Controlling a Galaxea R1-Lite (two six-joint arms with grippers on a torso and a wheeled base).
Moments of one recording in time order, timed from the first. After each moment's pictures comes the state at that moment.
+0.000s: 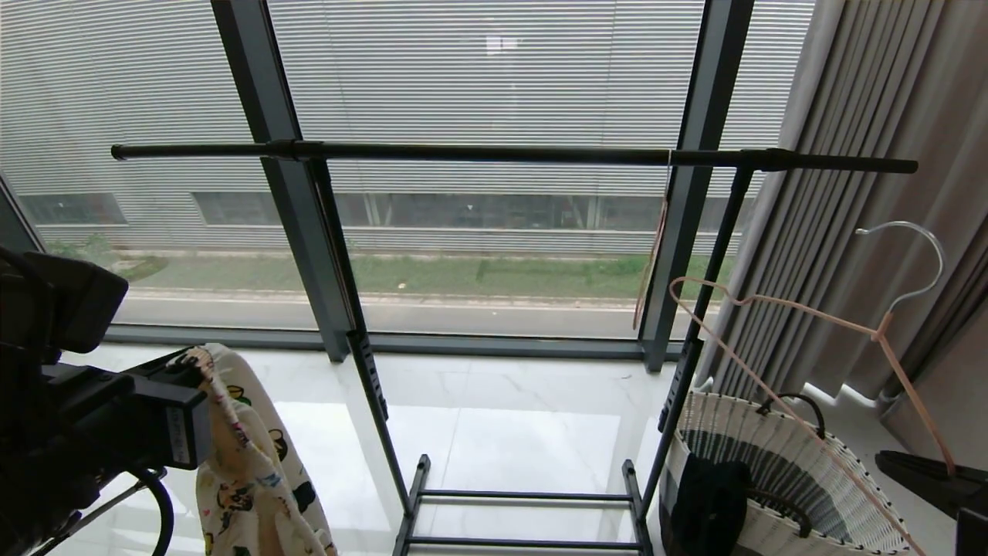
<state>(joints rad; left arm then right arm) -0.47 1.09 -0.50 -0.34 0.45 0.14 0.31 0.92 -0.33 -0.18 0.10 -0.03</state>
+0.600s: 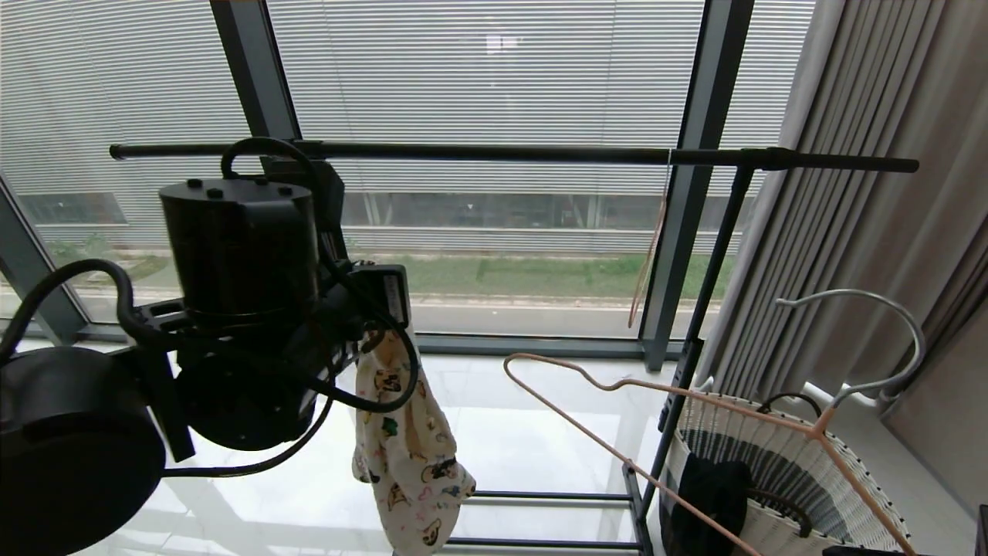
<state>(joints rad) -0.66 1.59 -0.88 -0.51 0.66 -0.08 0.83 0.88 -0.33 -0.14 0.13 -0.03</state>
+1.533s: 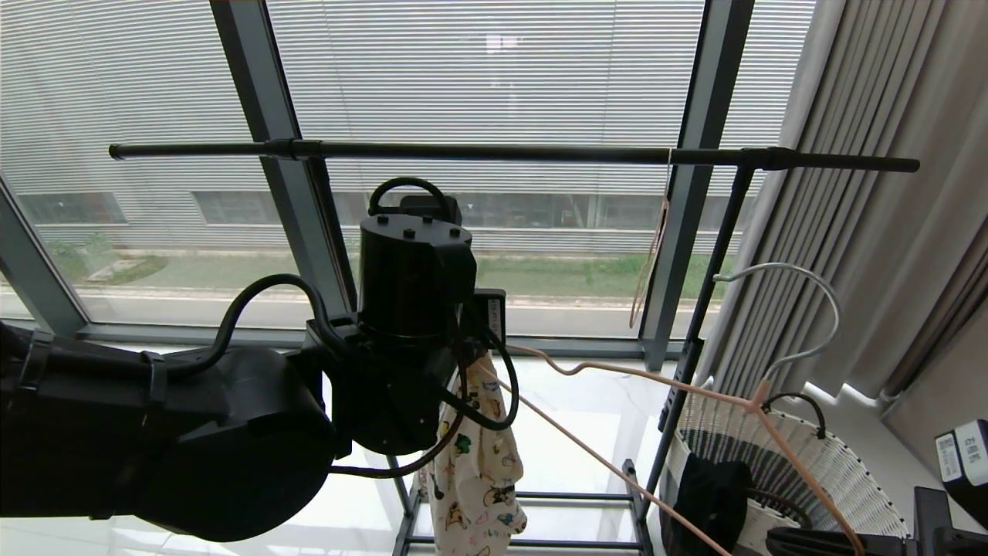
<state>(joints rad) -0.78 1.78 -1.01 -0.51 0.68 -0.13 0.88 1.03 -0.33 -0.31 0.12 0.05</state>
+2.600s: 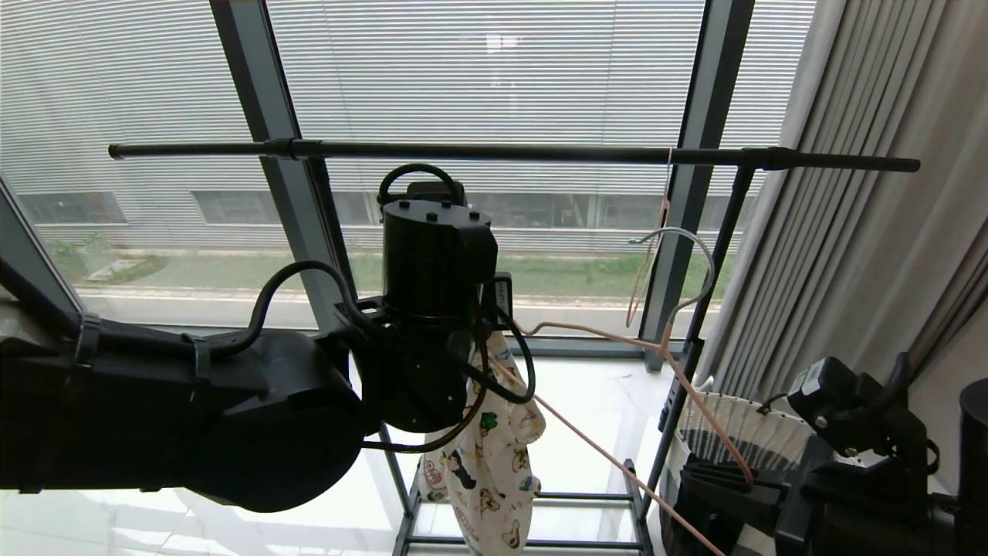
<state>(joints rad) -0.78 1.83 -1.09 -0.51 0.75 -0.13 0.88 1.32 -0.42 -0.51 0.05 0.16</state>
